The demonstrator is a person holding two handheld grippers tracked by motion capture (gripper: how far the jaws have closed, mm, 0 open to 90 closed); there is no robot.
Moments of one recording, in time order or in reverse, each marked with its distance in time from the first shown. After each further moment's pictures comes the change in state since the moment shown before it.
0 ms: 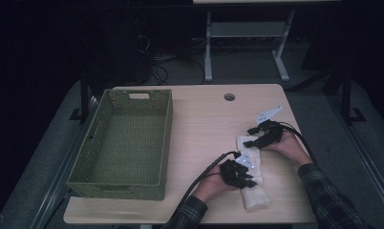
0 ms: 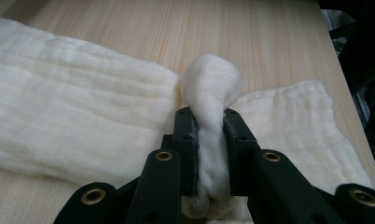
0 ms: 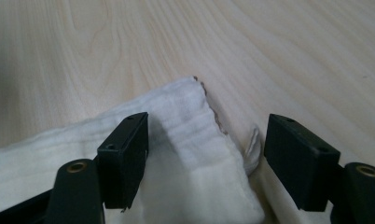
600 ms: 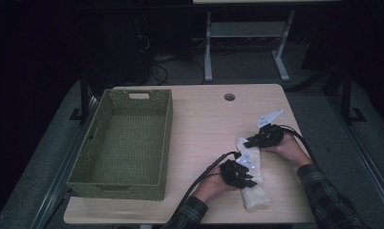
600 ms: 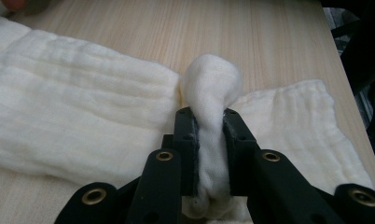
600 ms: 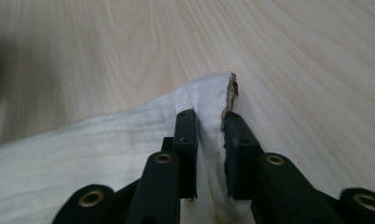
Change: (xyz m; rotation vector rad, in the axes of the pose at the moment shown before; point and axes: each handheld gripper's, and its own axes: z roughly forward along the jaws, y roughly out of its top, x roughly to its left) left arm -0.001 0.001 0.000 0.010 0.009 0.010; right arm 0.012 -0.004 -0.003 -0.013 0.080 -0.008
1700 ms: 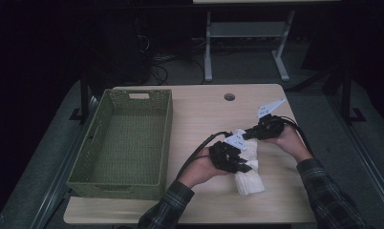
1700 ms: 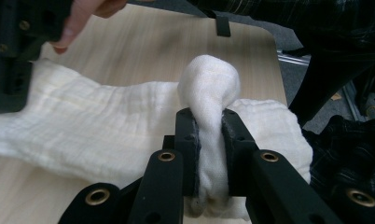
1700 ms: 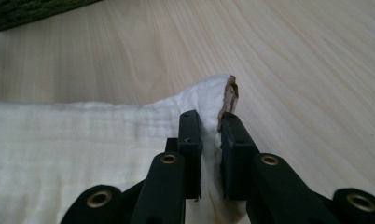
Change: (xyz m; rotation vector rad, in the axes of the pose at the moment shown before) left arm -0.002 0.042 -0.093 -0.030 0.005 0.028; right arm 0.011 0.040 -0.026 -0.043 -0.009 -0.022
